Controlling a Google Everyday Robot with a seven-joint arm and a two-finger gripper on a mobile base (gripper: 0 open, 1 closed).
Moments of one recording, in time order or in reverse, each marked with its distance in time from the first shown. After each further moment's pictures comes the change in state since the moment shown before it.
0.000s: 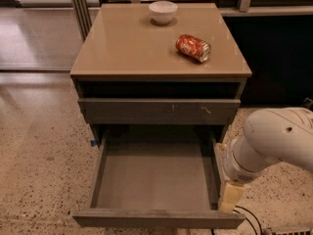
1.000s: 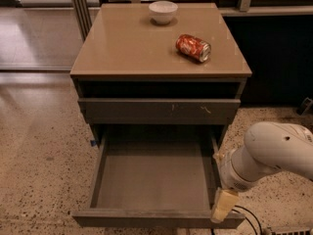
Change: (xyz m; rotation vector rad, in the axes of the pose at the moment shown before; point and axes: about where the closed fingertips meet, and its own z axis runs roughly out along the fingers) arm 0.000 0.015 0.039 -0.061 -0.087 0.082
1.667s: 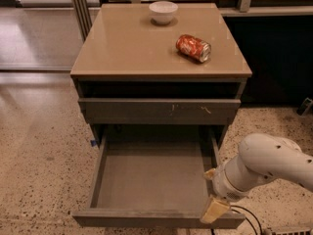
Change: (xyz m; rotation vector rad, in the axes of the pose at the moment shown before) arm -0.005 0.022 0.040 -0.088 -0.073 0.016
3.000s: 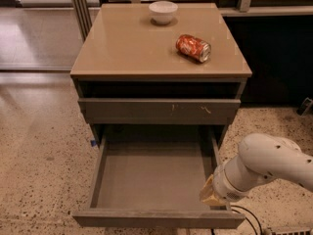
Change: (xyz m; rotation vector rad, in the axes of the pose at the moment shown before) arm 0.000 0.000 0.000 0.000 0.000 0.000
